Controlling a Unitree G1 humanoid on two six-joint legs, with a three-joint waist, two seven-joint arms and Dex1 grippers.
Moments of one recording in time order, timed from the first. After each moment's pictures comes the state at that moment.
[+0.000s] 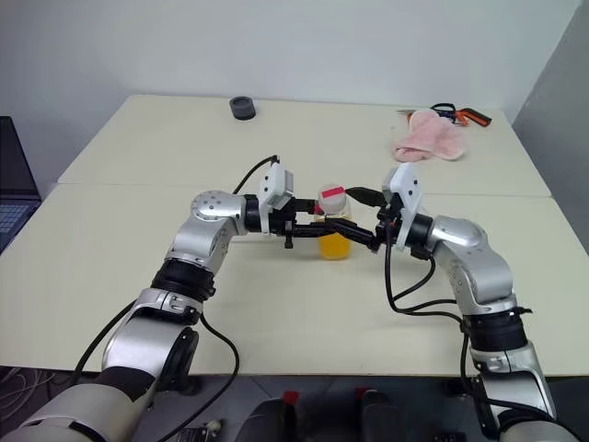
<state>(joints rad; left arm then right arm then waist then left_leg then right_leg) -0.92 0.31 -0.12 0.63 -0.19 0.02 -1.28 -0.53 -0.42 -0.01 -0.19 0.47 0.50 0.77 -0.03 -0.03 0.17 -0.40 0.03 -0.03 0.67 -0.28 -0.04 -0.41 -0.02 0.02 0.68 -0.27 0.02</state>
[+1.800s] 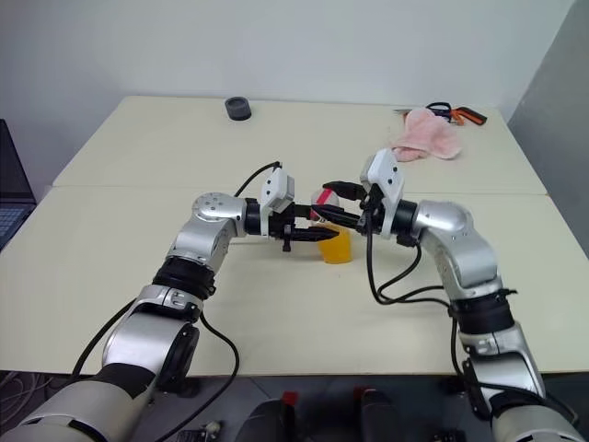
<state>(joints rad) -0.95 0.30 -0.12 0.72 -0.16 0.01 -1.34 -0.73 -0.43 0.12 0.03 0.37 0.41 0.96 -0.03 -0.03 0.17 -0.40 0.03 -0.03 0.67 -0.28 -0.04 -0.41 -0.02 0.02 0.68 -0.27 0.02</state>
